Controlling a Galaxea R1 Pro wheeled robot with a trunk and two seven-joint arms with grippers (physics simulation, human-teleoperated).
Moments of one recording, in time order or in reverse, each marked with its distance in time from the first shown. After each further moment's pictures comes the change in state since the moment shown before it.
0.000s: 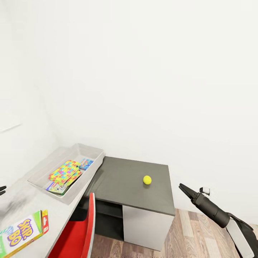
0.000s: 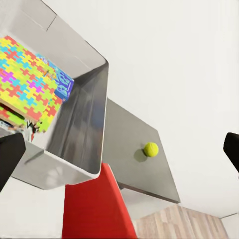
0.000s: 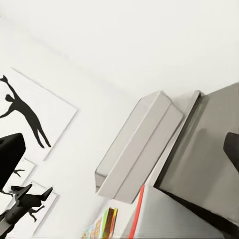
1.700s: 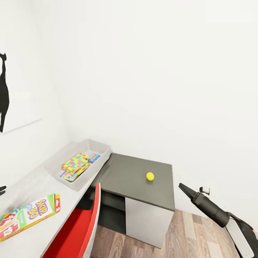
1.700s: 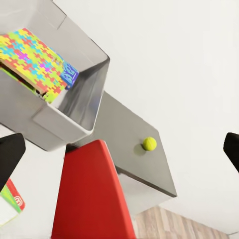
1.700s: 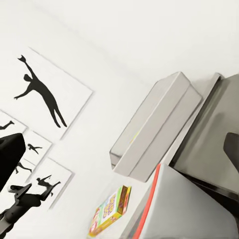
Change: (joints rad) left arm 0.000 0.000 0.000 0.000 0.001 0.000 0.000; right arm 0.000 0.001 0.001 -0.009 0.002 -0.001 -0.004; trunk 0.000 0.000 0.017
